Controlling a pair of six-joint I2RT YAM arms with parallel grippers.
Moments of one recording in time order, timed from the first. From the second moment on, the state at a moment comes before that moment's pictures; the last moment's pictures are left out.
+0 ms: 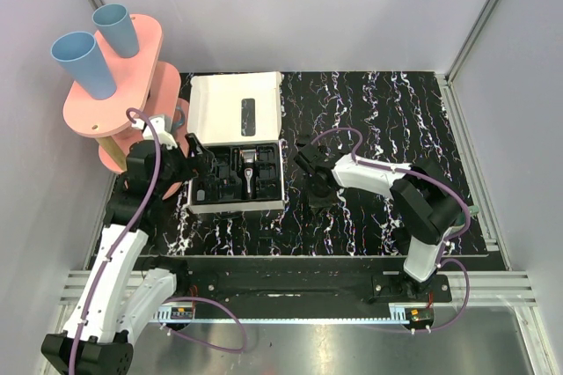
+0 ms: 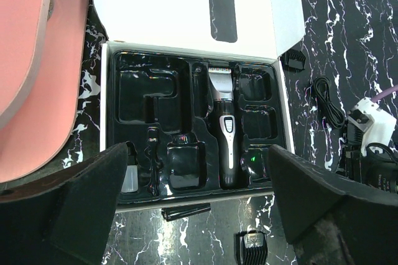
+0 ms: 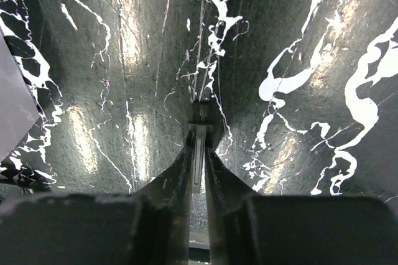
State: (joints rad) left arm -0.16 0.75 0.83 -0.53 0.03 -0.38; right arm 0.77 1.80 1.13 -0.67 0.04 0.66
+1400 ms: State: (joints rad) left arm -0.16 0.60 0.83 -0.59 -0.21 -0.41; right arm 1.05 1.84 1.49 -0.37 0.20 0.83
